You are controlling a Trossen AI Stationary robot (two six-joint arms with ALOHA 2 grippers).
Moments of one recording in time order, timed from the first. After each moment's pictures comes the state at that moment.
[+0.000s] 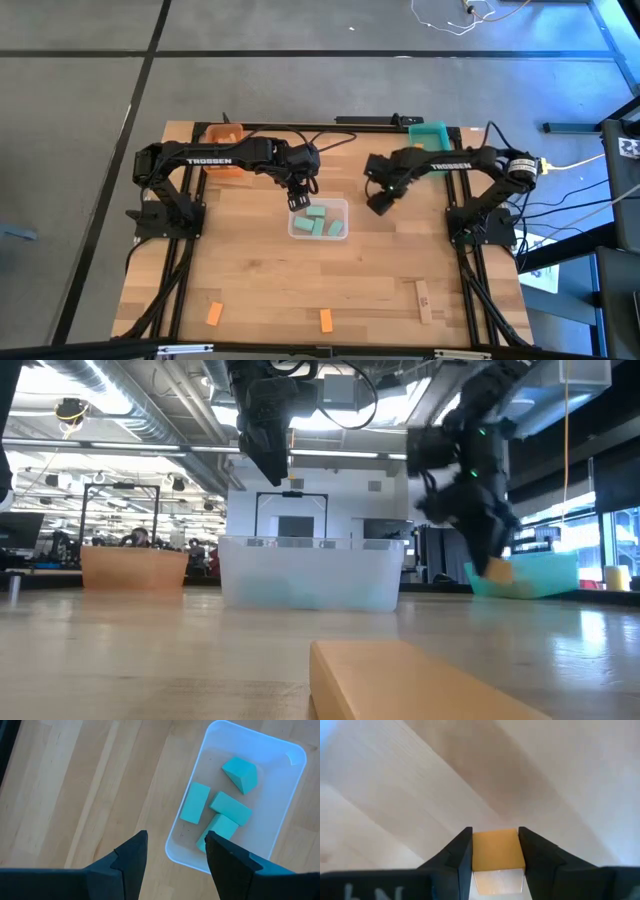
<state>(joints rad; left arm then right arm) 0.17 1.66 1.48 -0.93 -0.09 -0.17 -0.32 1.60 0.97 -0.89 -0.10 0.47</state>
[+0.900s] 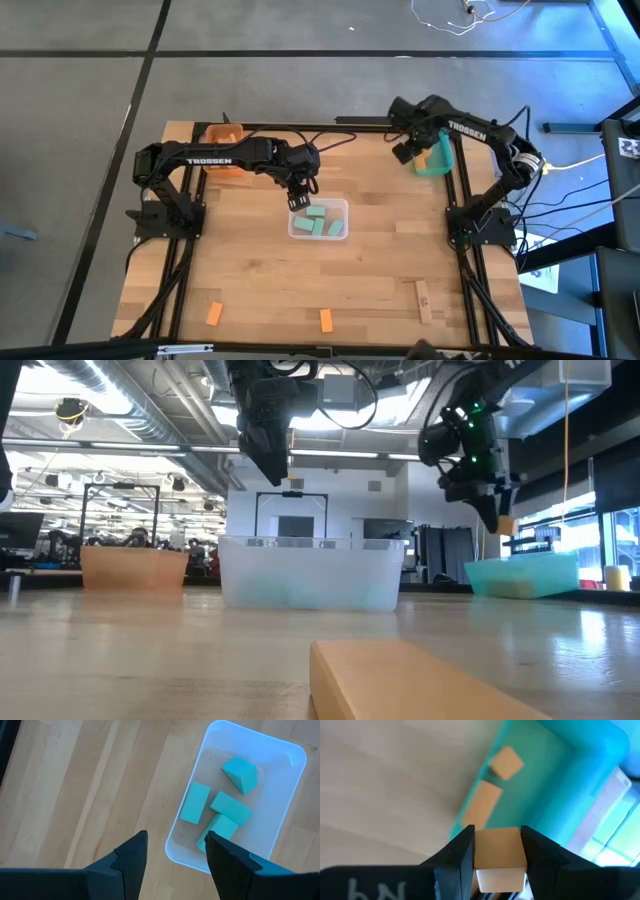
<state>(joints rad) 0.17 1.66 1.48 -0.93 -0.09 -0.17 -0.75 1.60 1.27 -1.28 0.31 0.28</state>
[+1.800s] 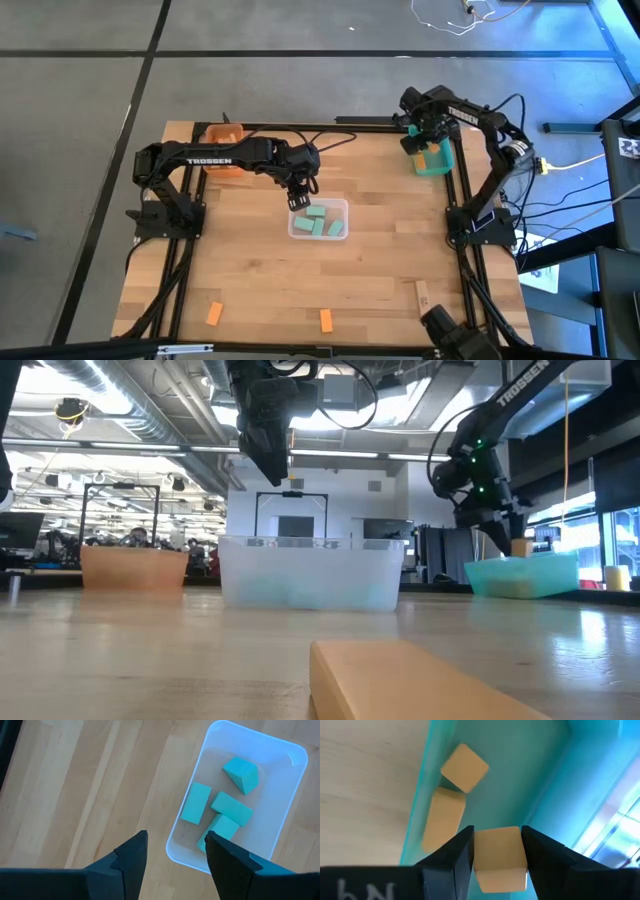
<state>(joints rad) 0.17 1.67 1.48 -0.93 -0.10 -0.17 -1.00 1.74 1.27 -1.23 0.26 0.19</state>
